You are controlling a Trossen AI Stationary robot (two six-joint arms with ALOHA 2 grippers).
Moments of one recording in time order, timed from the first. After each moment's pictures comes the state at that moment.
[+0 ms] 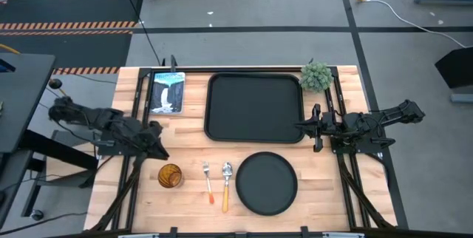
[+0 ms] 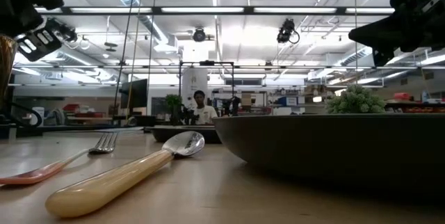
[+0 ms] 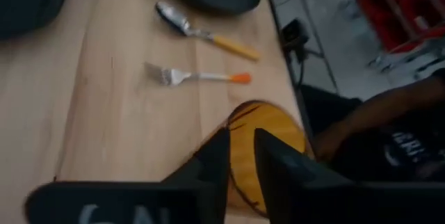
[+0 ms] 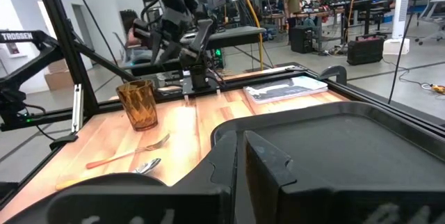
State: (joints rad) left arm -0.34 0.31 0.39 -0.62 0.16 -0.57; right arm 0.26 0.09 0.01 0.10 0.40 0.13
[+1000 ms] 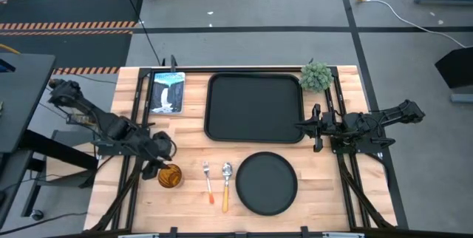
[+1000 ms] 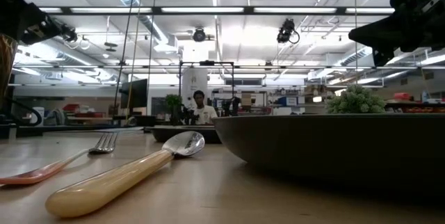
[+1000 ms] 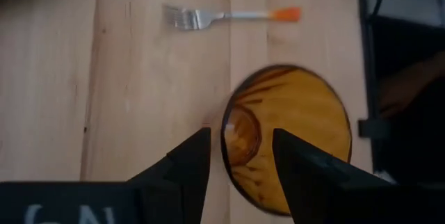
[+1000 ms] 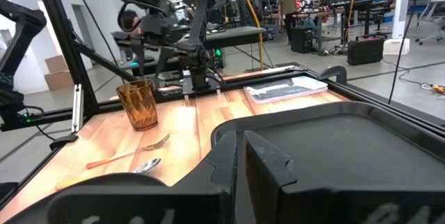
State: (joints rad) left arm -0.58 0.82 0.66 -0.78 -0.05 -0.64; right arm 0.26 0.09 0.01 0.10 0.40 0.13
